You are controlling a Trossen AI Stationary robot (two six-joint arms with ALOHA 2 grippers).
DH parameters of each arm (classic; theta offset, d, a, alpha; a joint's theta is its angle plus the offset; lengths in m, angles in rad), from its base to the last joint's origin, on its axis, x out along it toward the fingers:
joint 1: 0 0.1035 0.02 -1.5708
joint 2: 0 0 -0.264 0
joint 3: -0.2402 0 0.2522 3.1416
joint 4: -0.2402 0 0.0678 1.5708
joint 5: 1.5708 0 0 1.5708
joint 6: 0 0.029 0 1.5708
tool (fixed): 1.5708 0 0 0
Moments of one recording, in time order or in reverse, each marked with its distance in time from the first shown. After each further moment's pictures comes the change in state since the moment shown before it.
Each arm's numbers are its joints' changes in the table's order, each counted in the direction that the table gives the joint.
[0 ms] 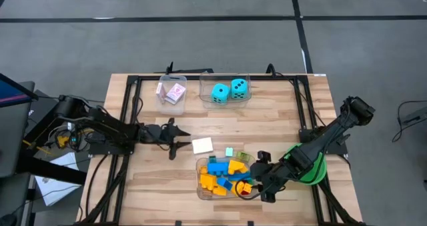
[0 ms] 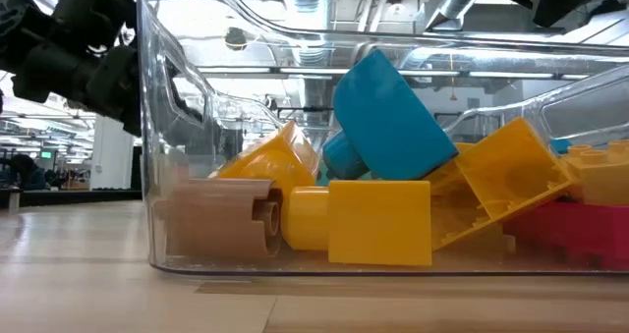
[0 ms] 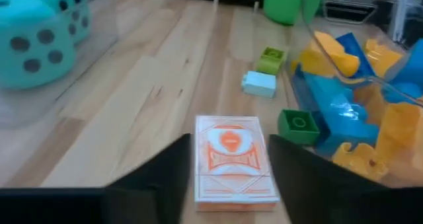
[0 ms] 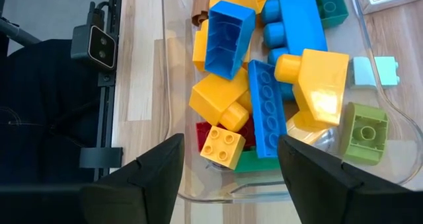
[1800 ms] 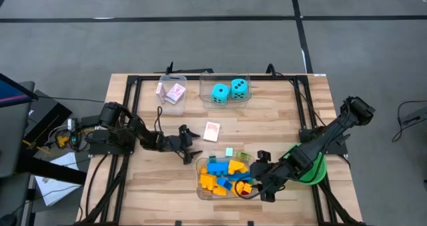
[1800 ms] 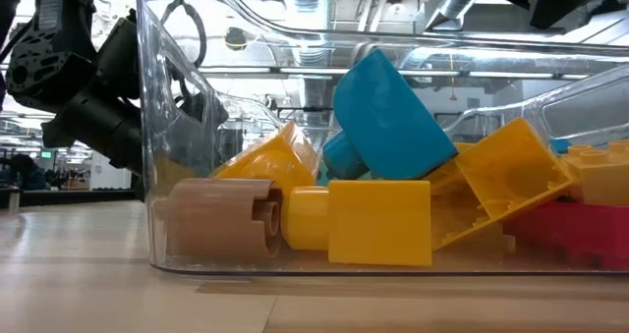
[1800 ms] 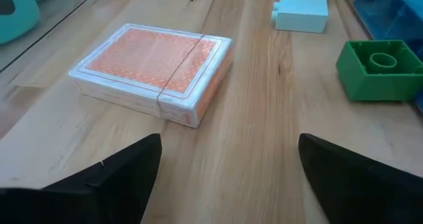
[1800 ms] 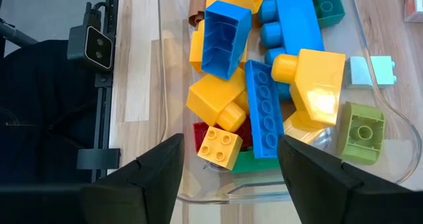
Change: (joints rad) left arm -0.029 0.579 -0.177 0.190 -0.144 0.060; right arm -0.006 0.000 0.001 -0.003 0.001 0.000
